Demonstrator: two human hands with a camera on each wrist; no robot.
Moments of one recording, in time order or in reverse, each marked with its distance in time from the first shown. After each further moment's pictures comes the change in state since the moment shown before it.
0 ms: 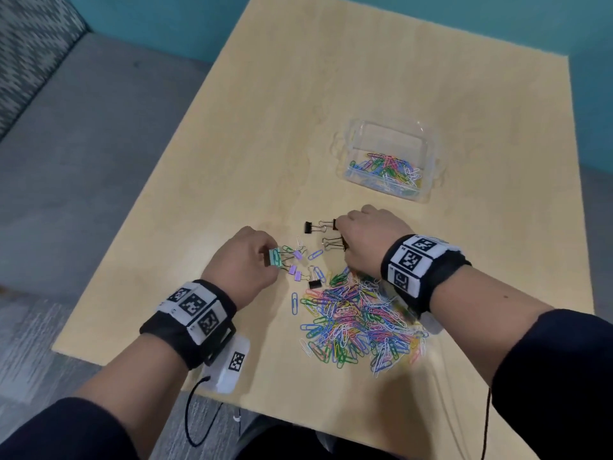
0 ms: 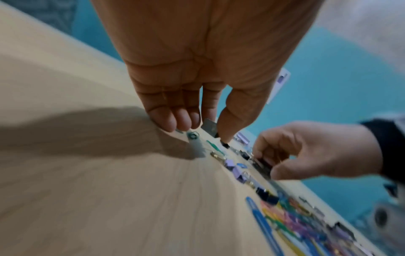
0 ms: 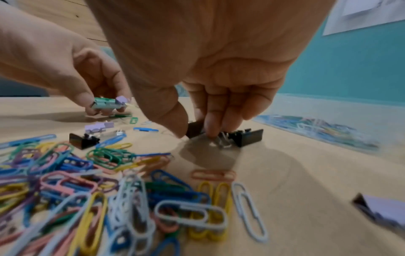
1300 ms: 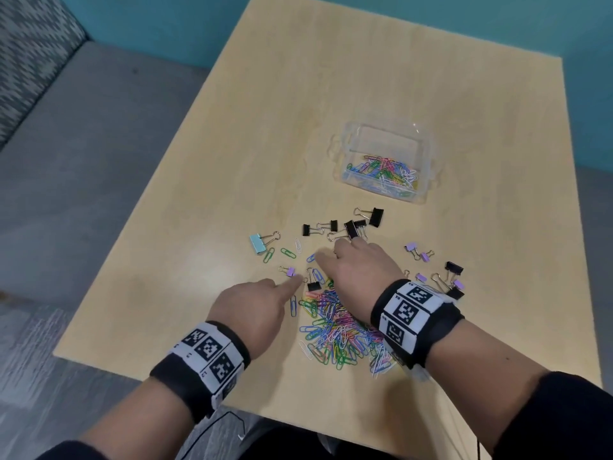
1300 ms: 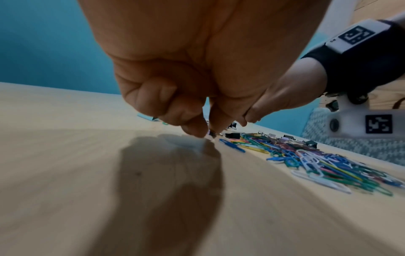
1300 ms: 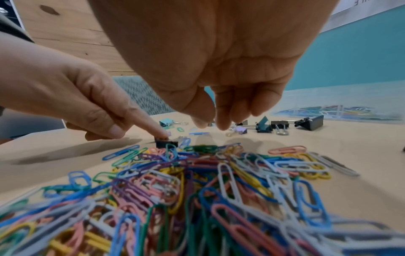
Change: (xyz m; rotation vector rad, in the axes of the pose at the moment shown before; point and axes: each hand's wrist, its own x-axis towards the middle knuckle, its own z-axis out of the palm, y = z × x) left_hand -0.047 0.013 0.020 0.636 -0.243 0.204; right_hand -0.037 -0.040 0.018 0.026 0.075 -0.006
